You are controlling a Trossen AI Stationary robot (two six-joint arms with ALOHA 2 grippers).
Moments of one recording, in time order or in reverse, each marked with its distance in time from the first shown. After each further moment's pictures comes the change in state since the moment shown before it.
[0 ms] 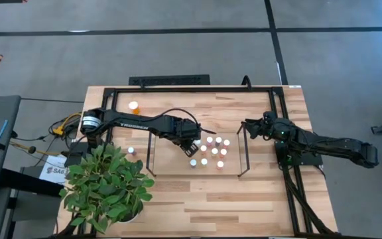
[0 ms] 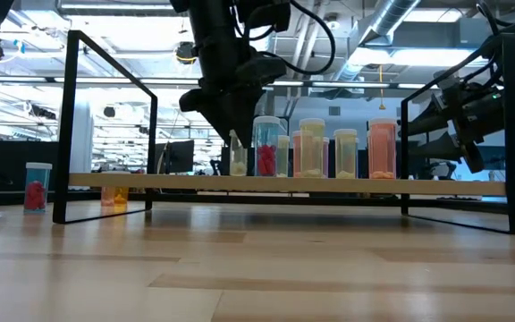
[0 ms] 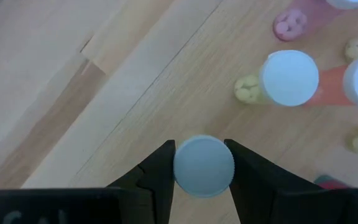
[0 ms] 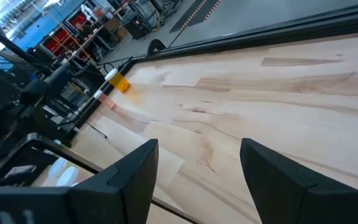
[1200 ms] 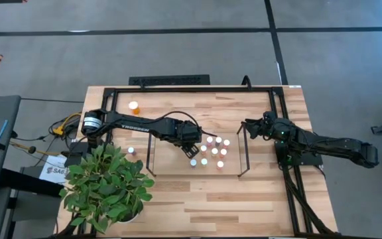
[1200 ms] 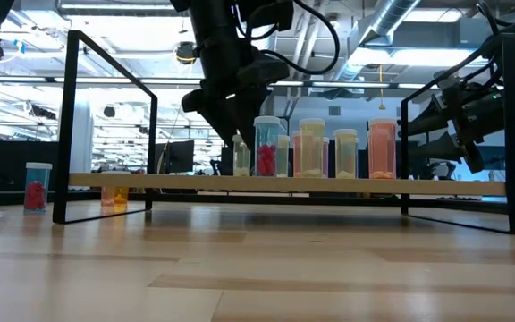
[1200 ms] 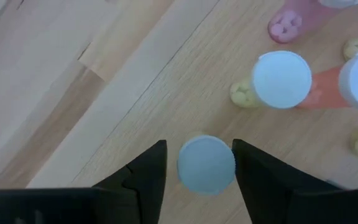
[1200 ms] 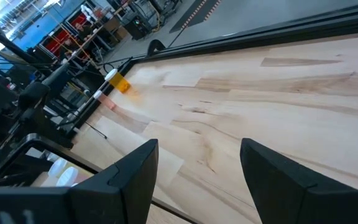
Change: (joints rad) left arm -0.025 0.013 -0.001 0.021 -0.039 0.005; right arm 0.000 0.000 0.000 -0.001 0.002 0.000
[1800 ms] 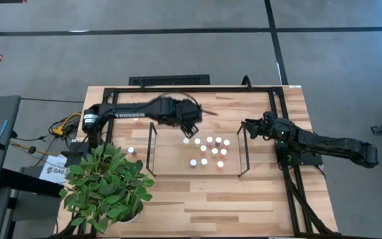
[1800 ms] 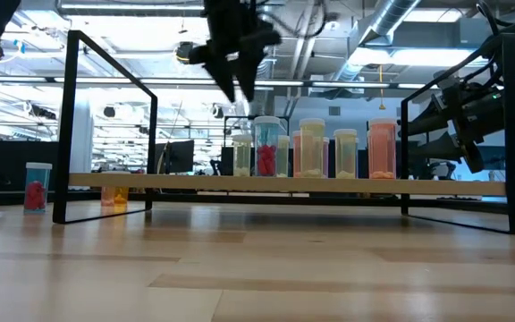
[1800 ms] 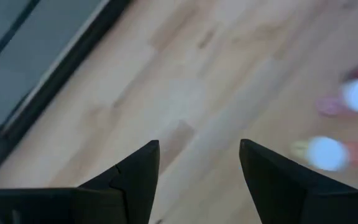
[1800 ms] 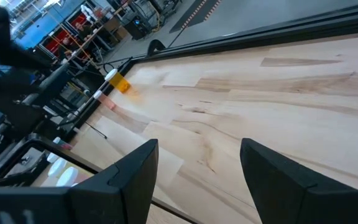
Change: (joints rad) left arm 0.093 -0.003 0.319 -0.317 -0.195 0.113; right arm 0.000 0.000 0.000 0.000 0.000 0.000
